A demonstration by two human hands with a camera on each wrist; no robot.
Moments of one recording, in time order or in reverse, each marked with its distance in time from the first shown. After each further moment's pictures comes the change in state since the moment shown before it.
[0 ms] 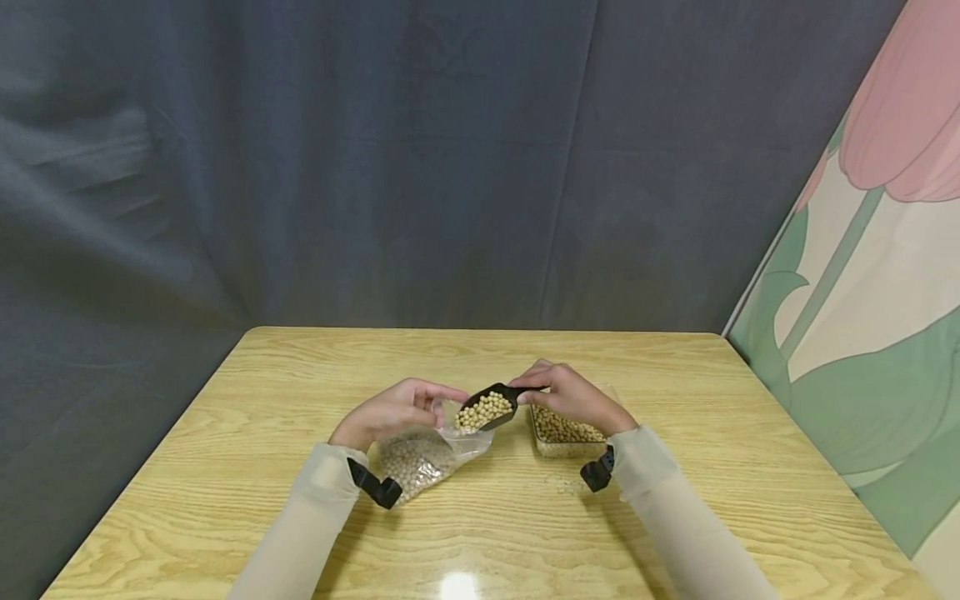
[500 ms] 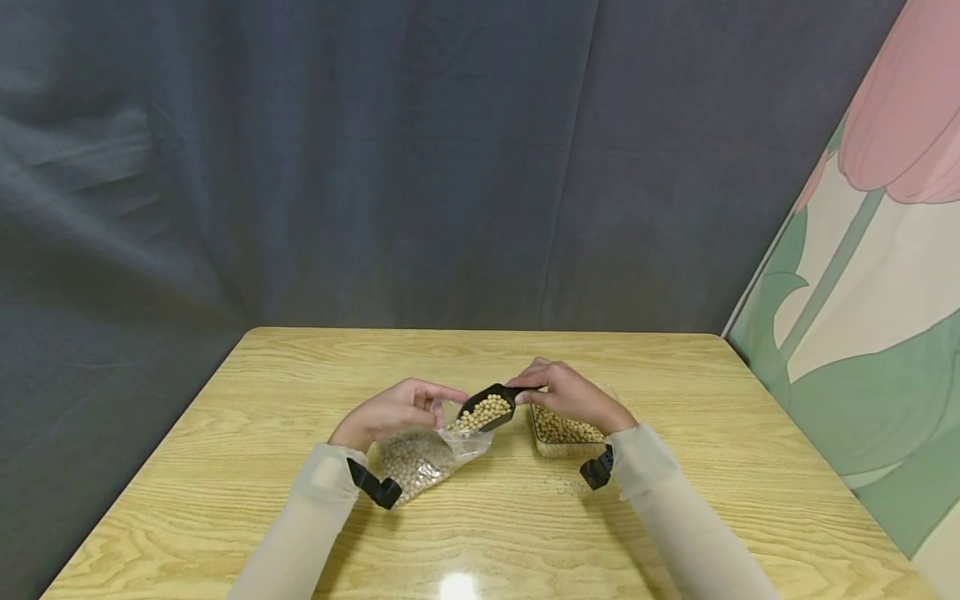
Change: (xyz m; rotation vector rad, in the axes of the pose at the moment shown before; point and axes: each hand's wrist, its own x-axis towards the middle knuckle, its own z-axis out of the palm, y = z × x) left_hand 0.000 0.001 0.001 0.000 0.007 -0.012; right_hand 0.003 -0.009 -0.004 -0.064 0.007 -0.053
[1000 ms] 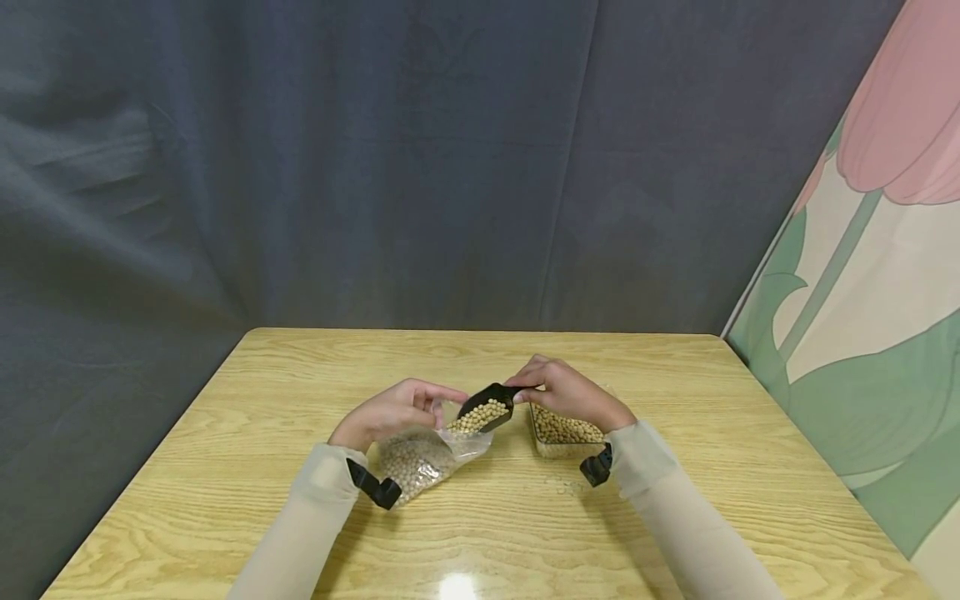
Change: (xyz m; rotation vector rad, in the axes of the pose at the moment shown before) left_hand 0.000 0.000 -0.001 0.021 0.001 -0.002; right_hand 0.003 -0.006 -0.005 -0.065 -0.025 -0.038
